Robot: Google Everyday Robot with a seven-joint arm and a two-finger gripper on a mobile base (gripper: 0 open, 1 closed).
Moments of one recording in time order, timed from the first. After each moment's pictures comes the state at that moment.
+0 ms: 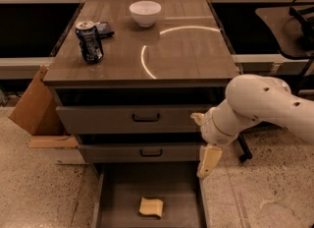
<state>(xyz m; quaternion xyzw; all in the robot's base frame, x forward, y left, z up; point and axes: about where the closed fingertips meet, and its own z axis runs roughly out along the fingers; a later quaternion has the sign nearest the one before) 0.483 -0.129 0.679 -0.69 0.69 0.07 0.18</state>
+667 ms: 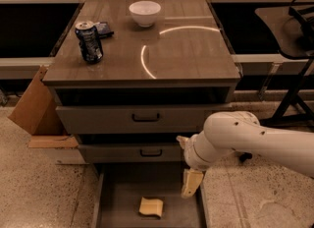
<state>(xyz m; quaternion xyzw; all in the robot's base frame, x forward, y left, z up) 0.461 -0.086 0.591 -0.70 0.68 0.09 0.18</state>
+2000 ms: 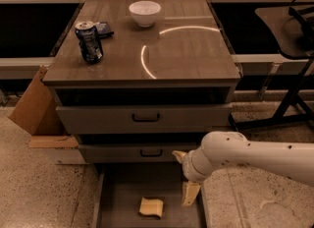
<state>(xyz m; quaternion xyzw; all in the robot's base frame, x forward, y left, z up) 0.461 -0.085 0.495 -0.73 0.65 0.12 0.19</state>
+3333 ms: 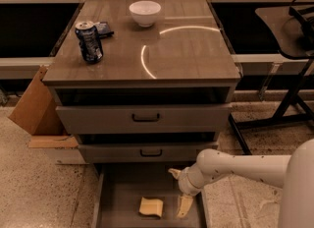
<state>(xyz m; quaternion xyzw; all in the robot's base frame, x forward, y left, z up) 0.459 -0.074 0.358 -0.70 0.65 0.20 0.18</state>
